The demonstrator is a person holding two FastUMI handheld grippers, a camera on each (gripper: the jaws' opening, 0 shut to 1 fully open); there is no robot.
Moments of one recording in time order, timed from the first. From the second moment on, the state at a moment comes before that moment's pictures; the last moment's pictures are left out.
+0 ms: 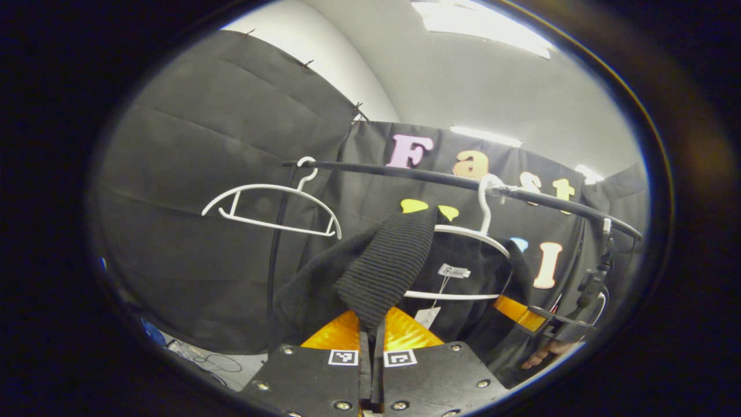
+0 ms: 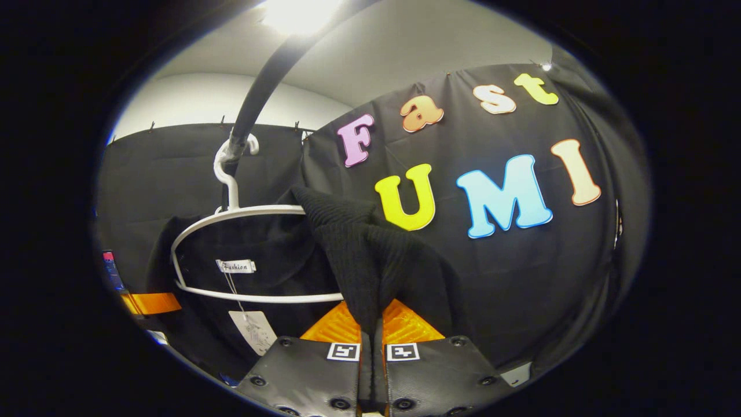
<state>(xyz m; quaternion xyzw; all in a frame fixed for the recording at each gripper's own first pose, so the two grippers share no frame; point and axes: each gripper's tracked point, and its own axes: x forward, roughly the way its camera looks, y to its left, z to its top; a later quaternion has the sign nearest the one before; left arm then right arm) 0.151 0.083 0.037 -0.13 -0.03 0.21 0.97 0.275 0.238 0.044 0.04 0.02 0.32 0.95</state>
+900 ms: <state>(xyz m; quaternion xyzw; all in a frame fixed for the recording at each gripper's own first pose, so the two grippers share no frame) 0.117 0.137 0.098 -0.02 -0.06 0.21 0.98 0.315 0.190 0.086 0.04 -0.07 0.22 0.97</state>
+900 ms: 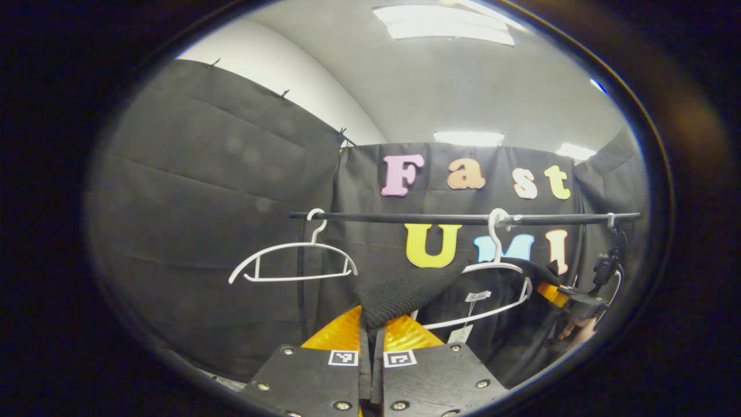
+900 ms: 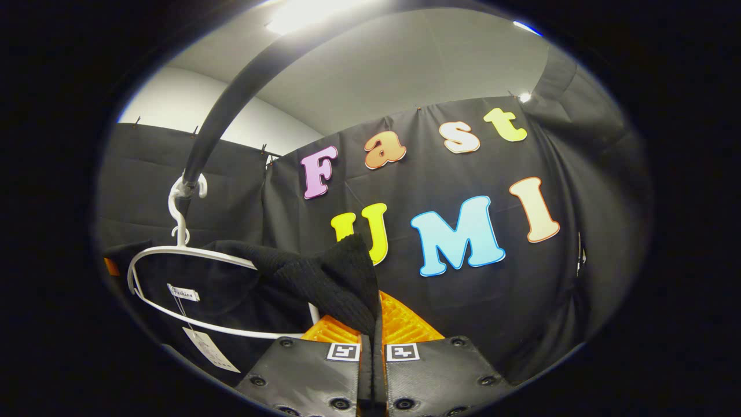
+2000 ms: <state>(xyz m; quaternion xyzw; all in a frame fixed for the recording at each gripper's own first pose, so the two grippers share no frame) 0.137 0.196 0.076 -0.05 -0.08 0.22 0.97 0.357 0.191 0.088 -0.04 -0.20 0.22 0.95</state>
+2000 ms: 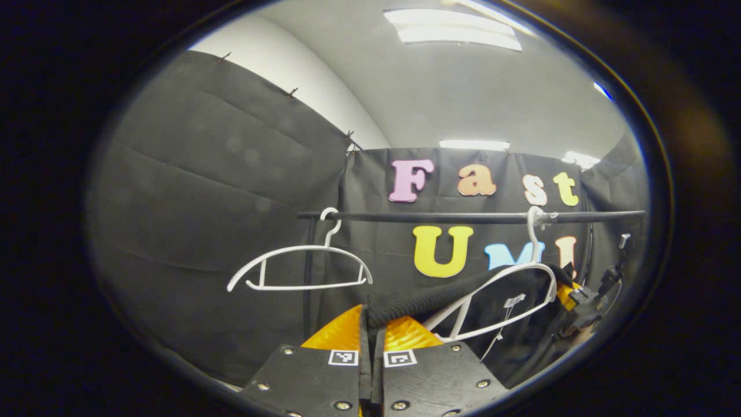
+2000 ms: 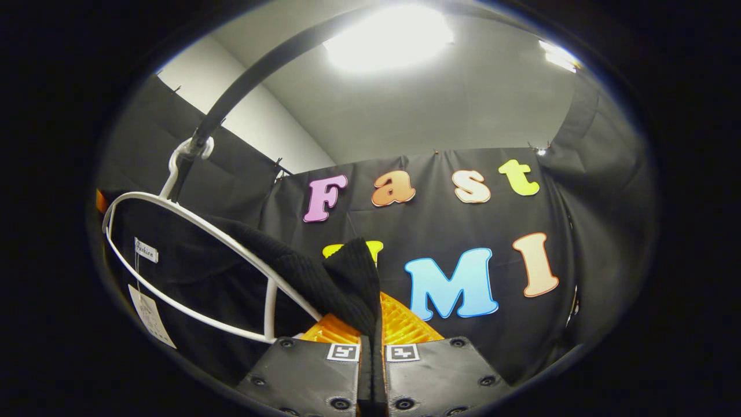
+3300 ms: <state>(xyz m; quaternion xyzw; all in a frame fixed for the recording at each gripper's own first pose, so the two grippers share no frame) 0.132 0.170 0.020 -0.13 -0.07 0.26 0.95 0.349 0.192 0.053 -0.03 -0.17 0.27 0.95</state>
